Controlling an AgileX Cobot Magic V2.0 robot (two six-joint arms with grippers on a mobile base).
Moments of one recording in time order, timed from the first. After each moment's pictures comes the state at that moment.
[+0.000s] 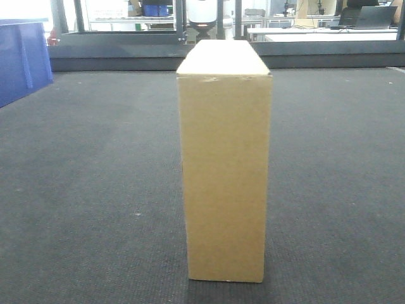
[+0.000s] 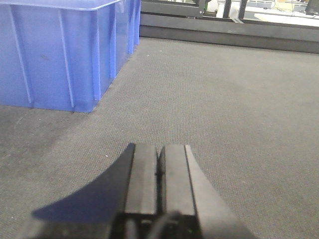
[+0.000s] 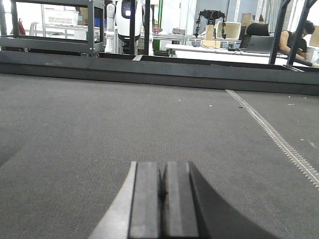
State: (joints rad) left arm -0.01 -0.01 0.03 -0.09 0.11 0.02; right arm -0.06 -0.01 0.03 -0.03 -0.02 0.02
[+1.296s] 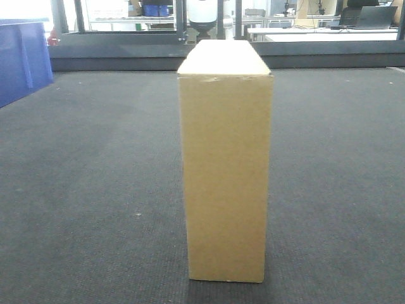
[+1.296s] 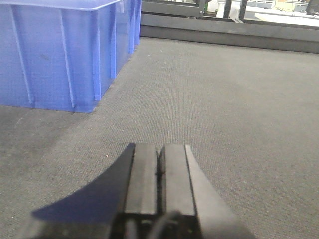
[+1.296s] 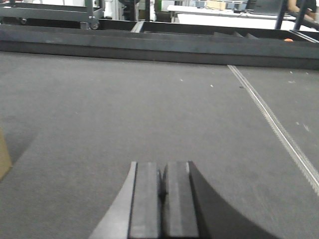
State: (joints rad) left arm -0.01 -0.01 0.03 -0.09 0.11 0.02; right arm -0.04 0.09 -0.31 -0.01 0.38 0.01
